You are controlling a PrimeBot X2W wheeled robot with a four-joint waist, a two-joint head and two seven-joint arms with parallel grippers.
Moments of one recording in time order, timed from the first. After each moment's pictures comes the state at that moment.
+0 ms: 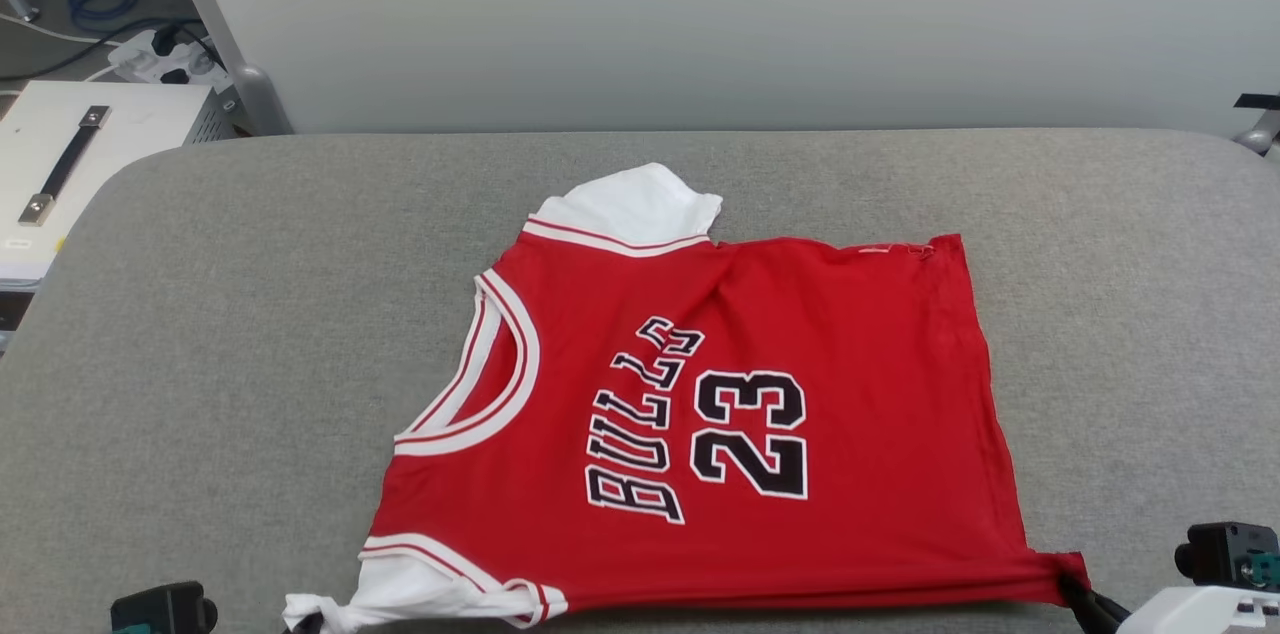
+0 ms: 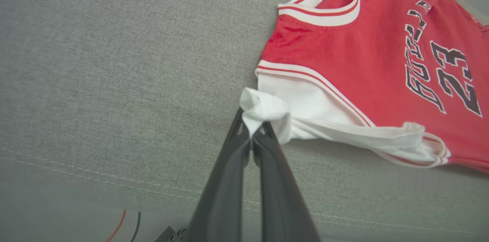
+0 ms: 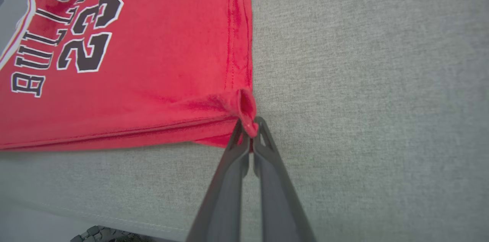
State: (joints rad) left arm 0.17 0.71 -0.51 -0.05 -1.13 0.38 -0.05; right arm 0.16 -0.25 -0.05 0.10 0.53 0.14 0.41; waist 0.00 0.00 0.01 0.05
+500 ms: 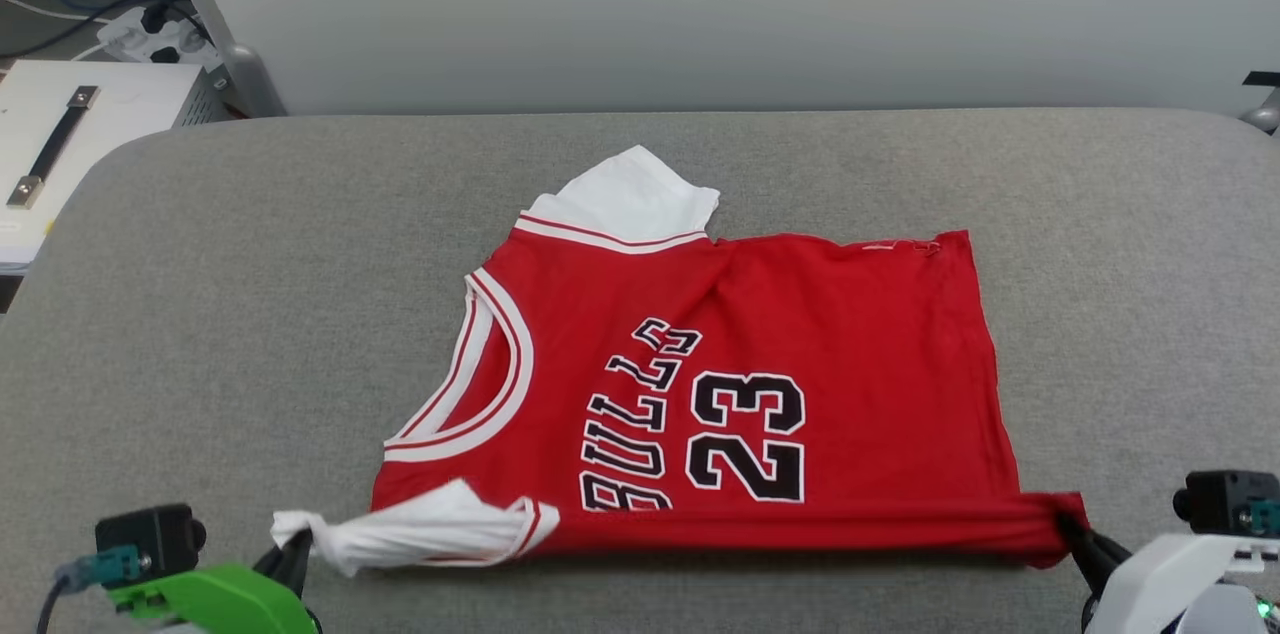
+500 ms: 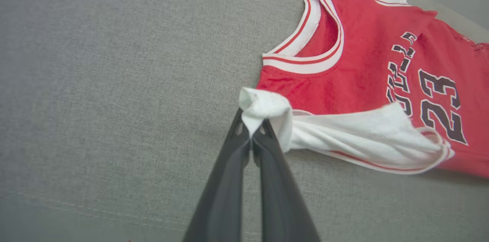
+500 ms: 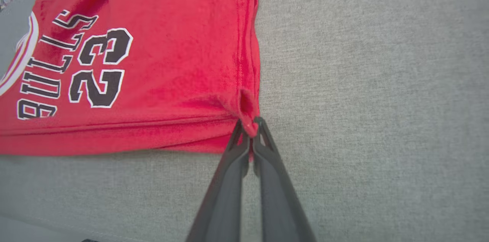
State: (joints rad) left arm 0.11 0.75 -0.50 -0.13 -1.11 0.43 -0.02; right arm 0.15 -0.20 -0.09 0.00 0.44 0.14 0.45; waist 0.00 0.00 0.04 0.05
